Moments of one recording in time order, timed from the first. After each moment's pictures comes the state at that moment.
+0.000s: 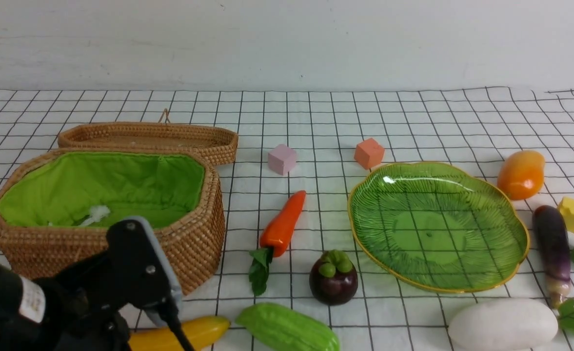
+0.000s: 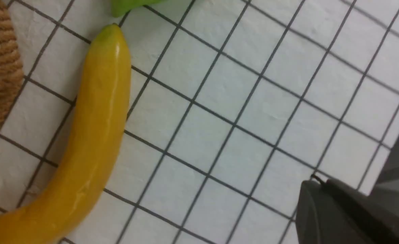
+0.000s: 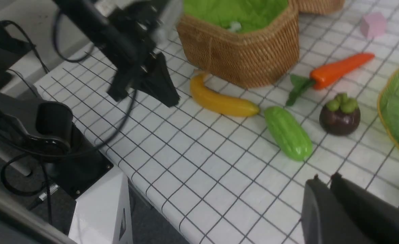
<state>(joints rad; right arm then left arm) 0.36 0.40 -1.09 0.57 1.26 -0.24 -0.54 1.10 -0.78 -0.26 0.99 0.62</state>
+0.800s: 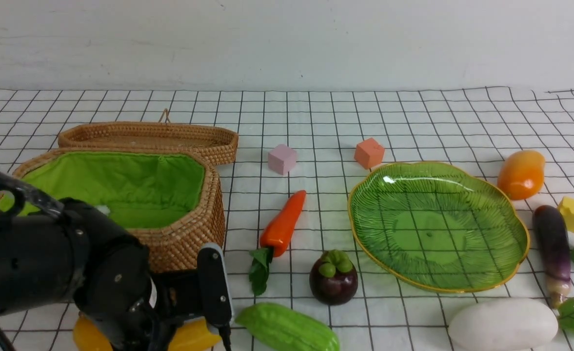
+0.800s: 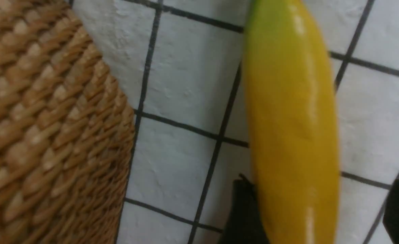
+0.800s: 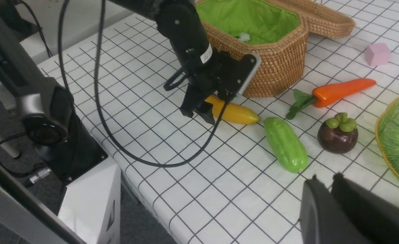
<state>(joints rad) 0.36 0.40 -1.07 0.60 1.26 -0.33 -0.54 1.57 -0.79 0.14 0.64 0.67</state>
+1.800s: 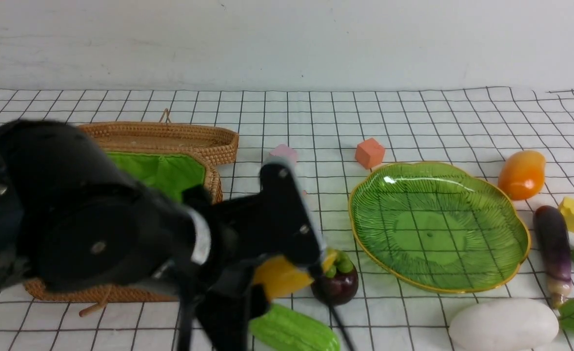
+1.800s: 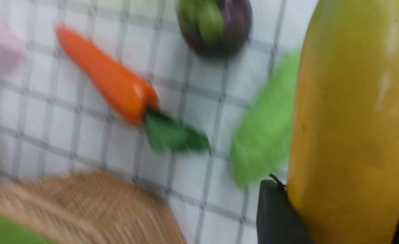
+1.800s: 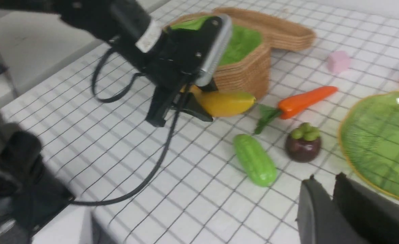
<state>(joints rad) 0.36 0.40 -1.07 0.41 1.16 -0.14 -0.84 1.39 -1.12 0.12 0.73 0.48</state>
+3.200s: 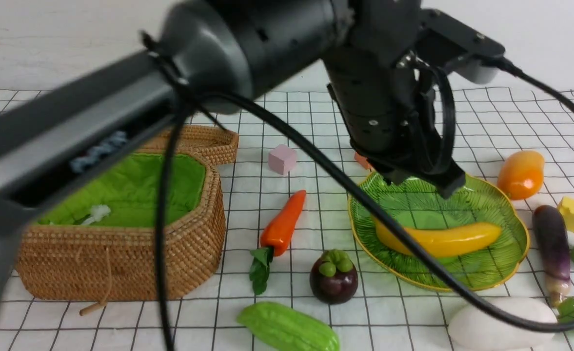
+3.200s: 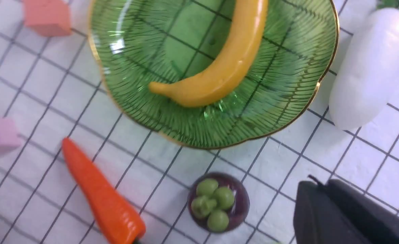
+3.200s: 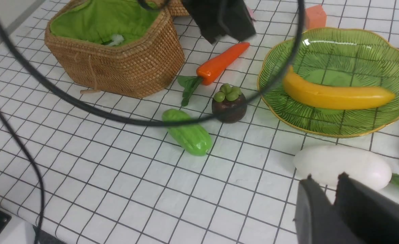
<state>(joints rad) 0.36 0.40 -1.07 0.24 1.25 0.03 -0.86 1.92 -2.09 0.02 1.23 0.15</state>
